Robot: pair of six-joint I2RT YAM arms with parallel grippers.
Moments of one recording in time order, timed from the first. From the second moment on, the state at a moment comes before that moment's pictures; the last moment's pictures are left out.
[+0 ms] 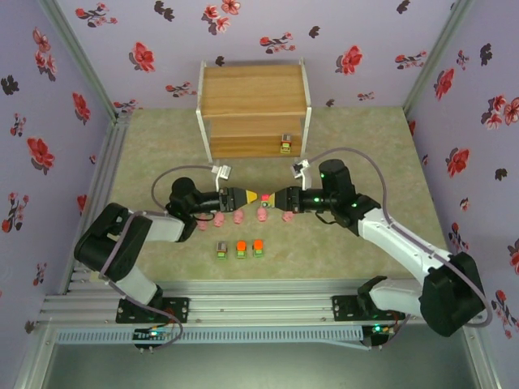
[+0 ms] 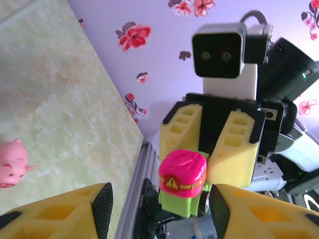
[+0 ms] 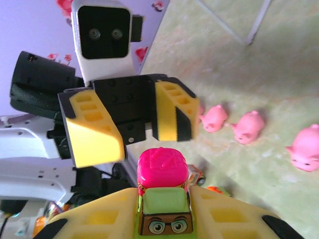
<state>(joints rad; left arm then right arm) -0.50 1.61 0.52 1.17 0.97 -1.15 0.54 1.18 0.78 -0.13 -0.71 0.64</state>
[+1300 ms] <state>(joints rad) -0.47 1.19 0.49 0.21 0.27 -0.57 0.88 1.31 1.02 -0.16 0.57 0.50</state>
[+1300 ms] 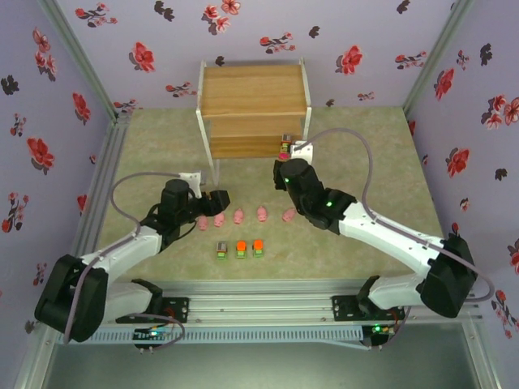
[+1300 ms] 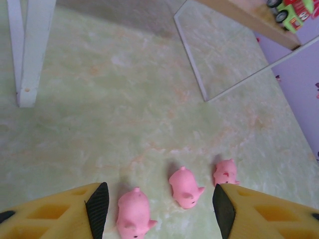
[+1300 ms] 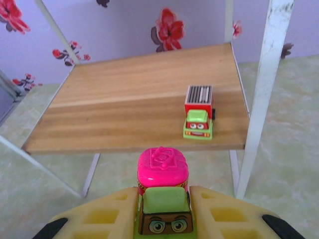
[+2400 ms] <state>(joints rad) -0.41 1.24 0.49 0.22 0.29 -0.61 0.82 1.75 1.26 0.05 0.67 0.32</state>
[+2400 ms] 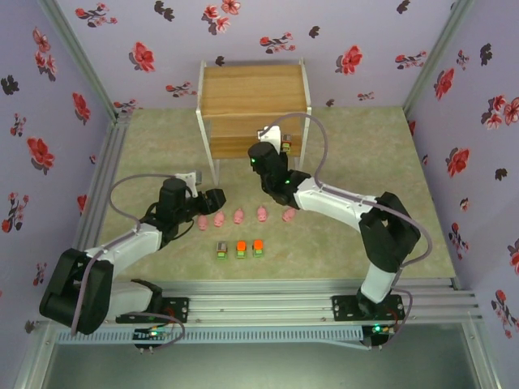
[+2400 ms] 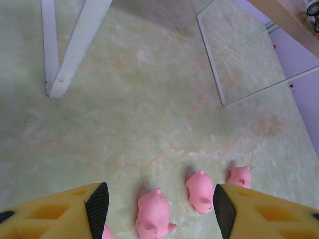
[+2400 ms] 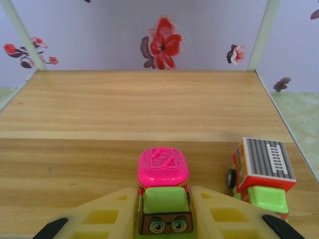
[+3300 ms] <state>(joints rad) -0.40 1.26 0.49 0.24 0.31 -0.62 0.77 1.82 1.31 0.02 0.61 0.33</state>
